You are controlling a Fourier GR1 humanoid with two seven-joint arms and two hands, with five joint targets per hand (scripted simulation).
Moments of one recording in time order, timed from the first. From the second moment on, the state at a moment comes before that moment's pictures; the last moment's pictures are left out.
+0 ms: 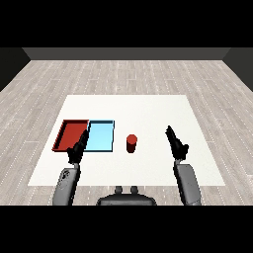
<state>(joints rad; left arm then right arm) 0.01 0.12 -0.02 -1.59 -0.02 -0.03 0.00 -0.05 -0.13 -0.01 -1.58 0.00 0.04 -0.02</state>
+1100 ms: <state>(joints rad) 0.00 0.04 0.02 -1.65 0.02 -0.03 -0.37 0.10 -0.09 -0.06 -1.64 -0.08 0.18 -0.38</state>
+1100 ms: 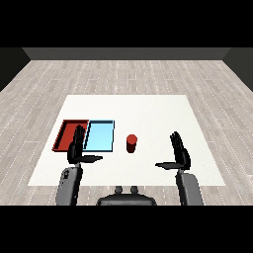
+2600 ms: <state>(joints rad) -0.04 0.04 0.06 -1.57 0.03 -0.03 -0.41 -0.17 -0.01 0.01 -1.34 -0.13 0.10 -0.34</state>
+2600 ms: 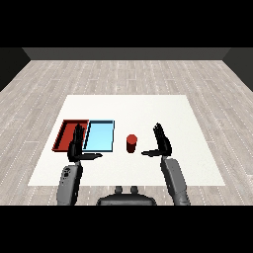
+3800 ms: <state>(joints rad) -0.02 0.04 0.05 -1.58 0.06 -0.05 -0.43 -0.29 0.00 0.22 -1.05 -0.28 -0.05 -0.51</state>
